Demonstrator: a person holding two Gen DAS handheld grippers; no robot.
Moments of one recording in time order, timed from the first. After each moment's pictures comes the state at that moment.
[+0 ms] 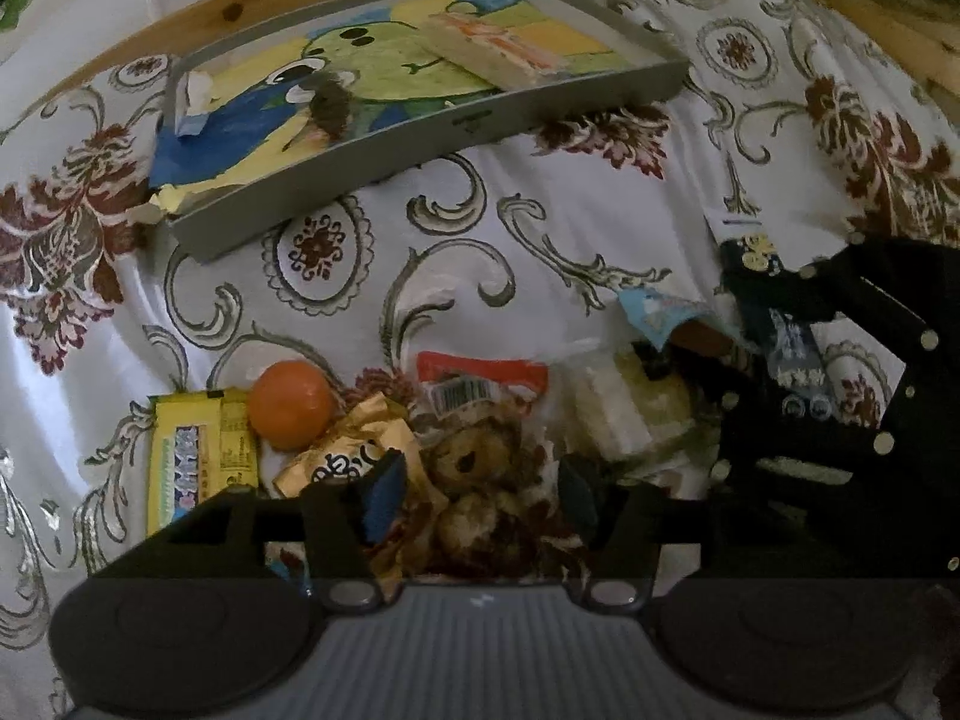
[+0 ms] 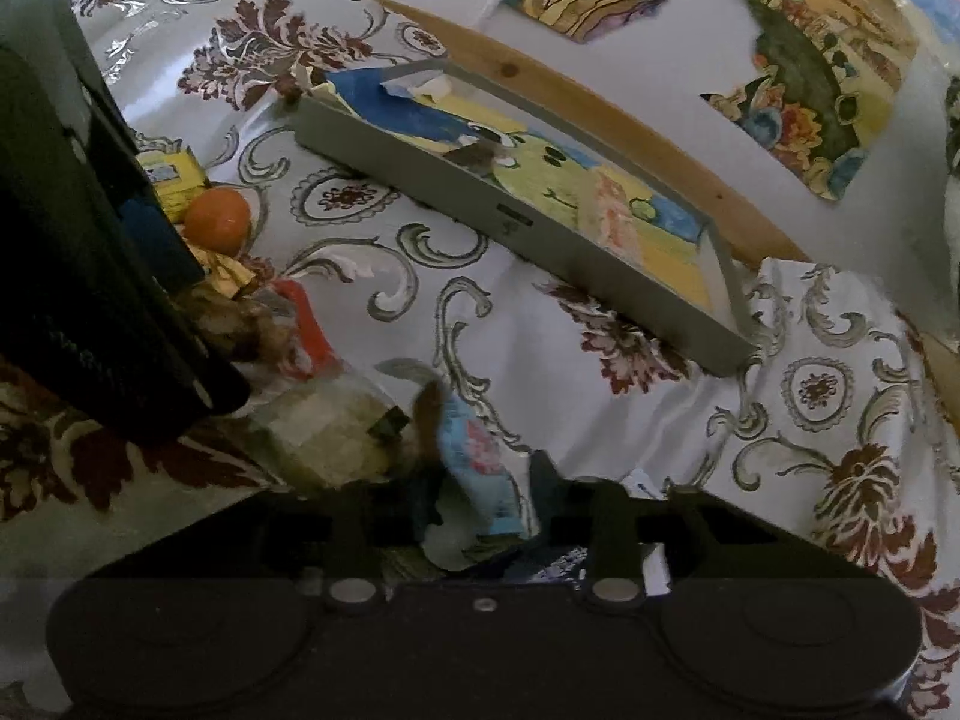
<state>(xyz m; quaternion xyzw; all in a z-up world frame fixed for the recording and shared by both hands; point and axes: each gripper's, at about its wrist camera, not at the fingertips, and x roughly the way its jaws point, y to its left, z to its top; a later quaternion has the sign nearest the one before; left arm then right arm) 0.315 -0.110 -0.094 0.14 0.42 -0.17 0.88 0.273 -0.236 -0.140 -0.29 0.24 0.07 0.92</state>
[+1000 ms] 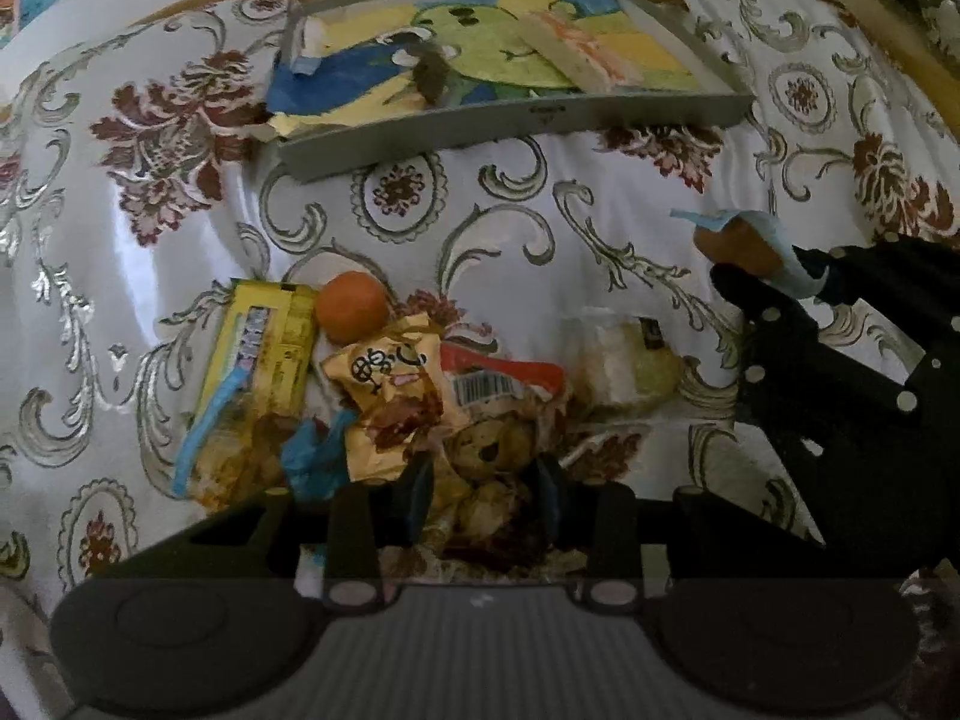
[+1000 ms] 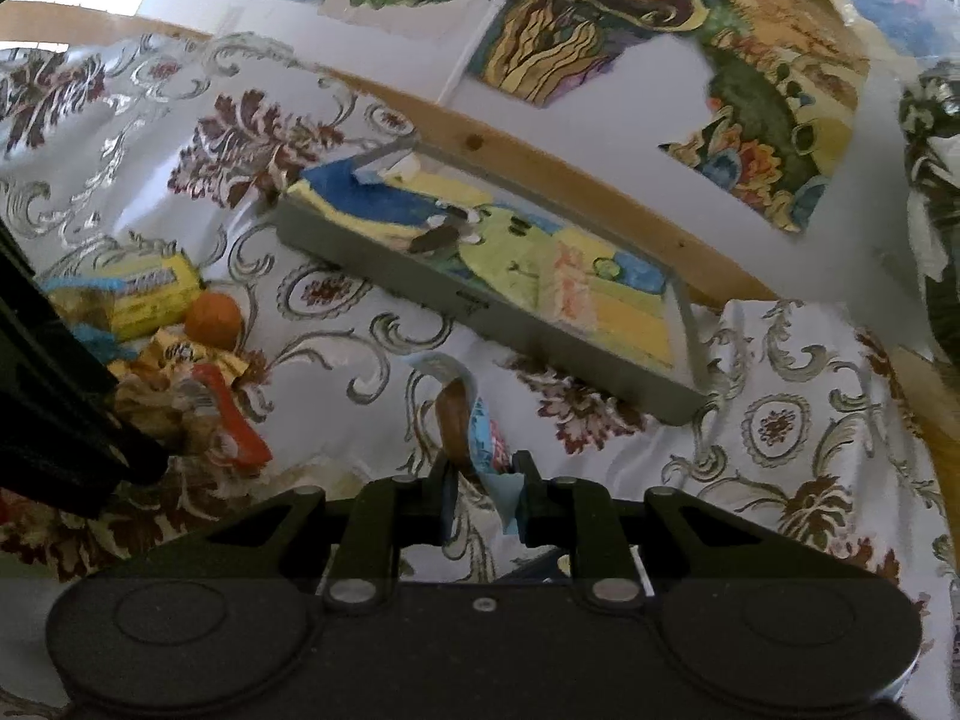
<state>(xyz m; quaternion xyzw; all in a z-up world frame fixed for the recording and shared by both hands) 0.270 -0.105 -0.074 0.05 0.44 -0.08 0.89 0.250 -0.247 -0.099 -0.25 0.18 0.07 0.95</state>
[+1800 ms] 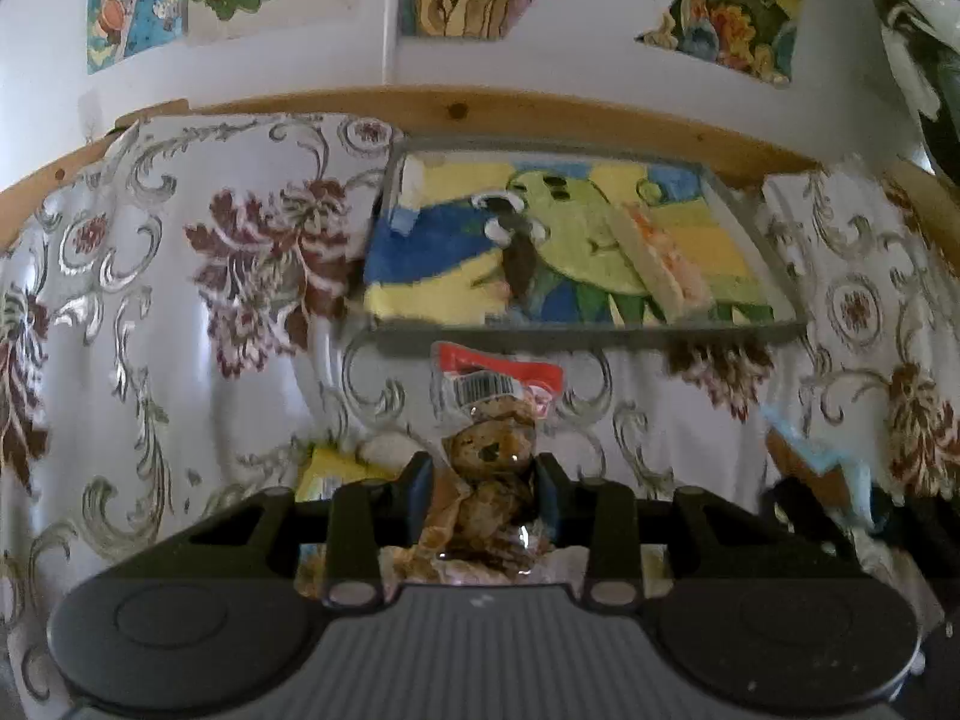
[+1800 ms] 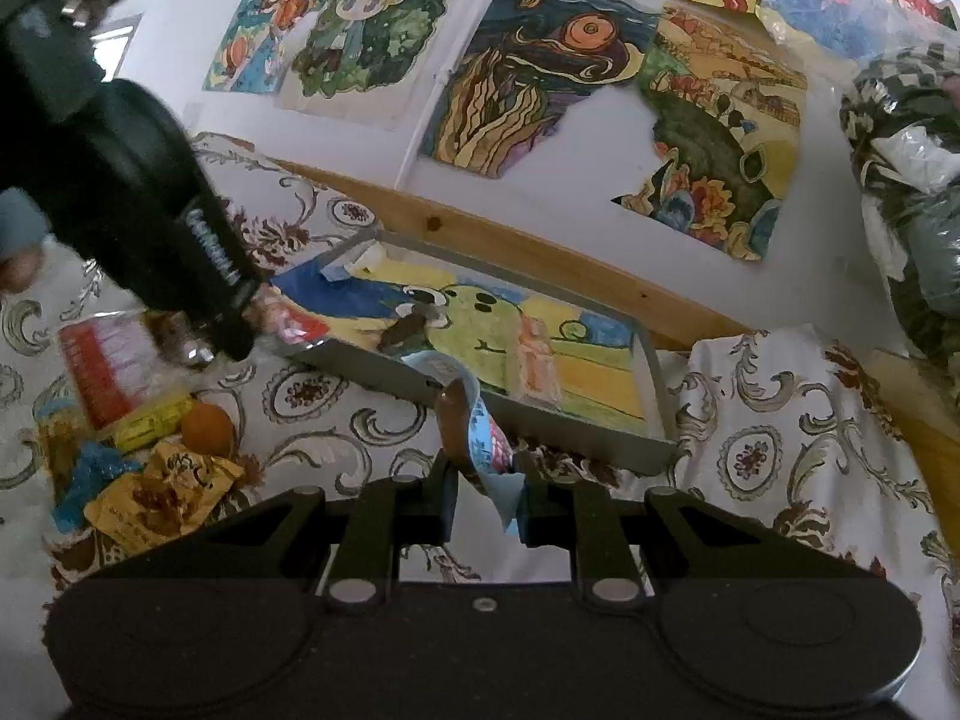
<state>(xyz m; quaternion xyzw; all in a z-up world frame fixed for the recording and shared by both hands) 0.305 -0.086 -0.010 -0.02 0.34 -0.01 0.94 0.239 -0.258 -0.072 -0.19 0.12 0.07 0.97</state>
